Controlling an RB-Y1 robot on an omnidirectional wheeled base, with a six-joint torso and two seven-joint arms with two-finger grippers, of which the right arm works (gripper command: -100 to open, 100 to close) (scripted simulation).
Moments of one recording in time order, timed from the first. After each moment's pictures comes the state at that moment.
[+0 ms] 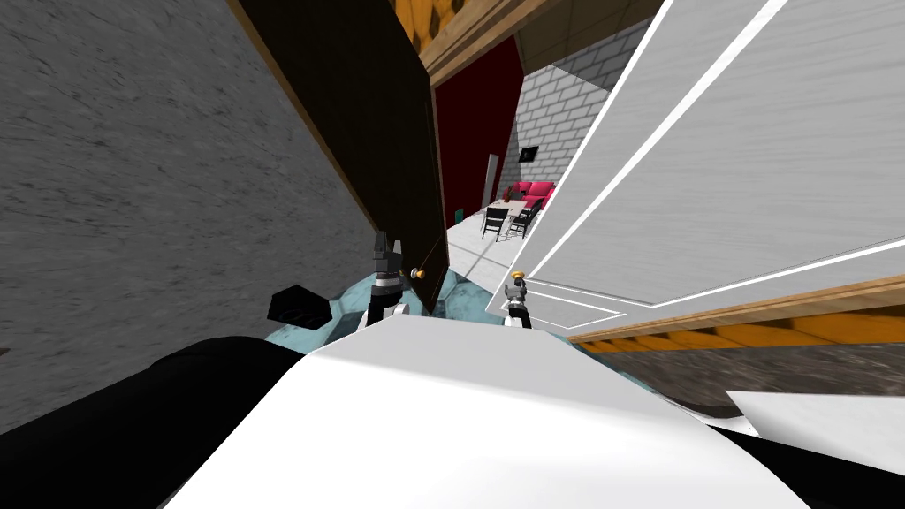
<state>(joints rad) -0.12 -0.22 0.12 -0.63 -0.51 -0.84 -0.60</state>
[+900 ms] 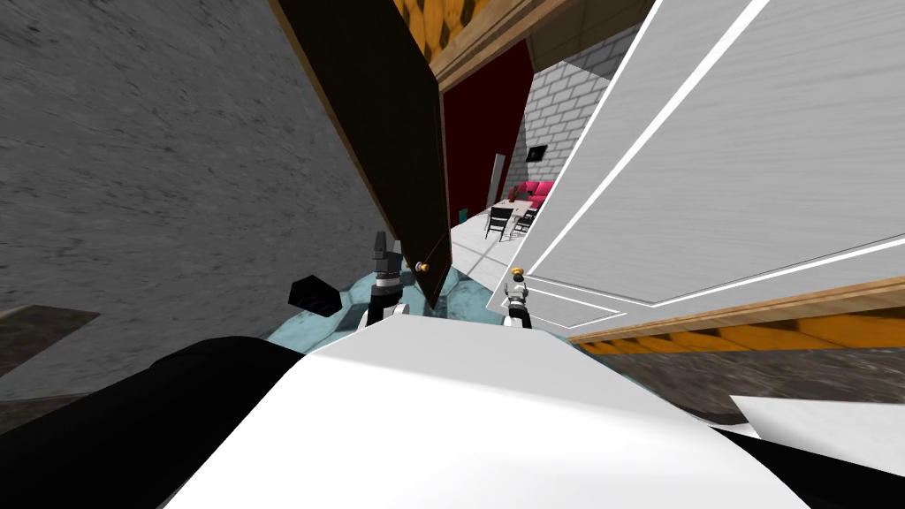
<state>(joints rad) -0.10 -0.23 0.16 -0.66 -0.61 -0.85 -0.83</state>
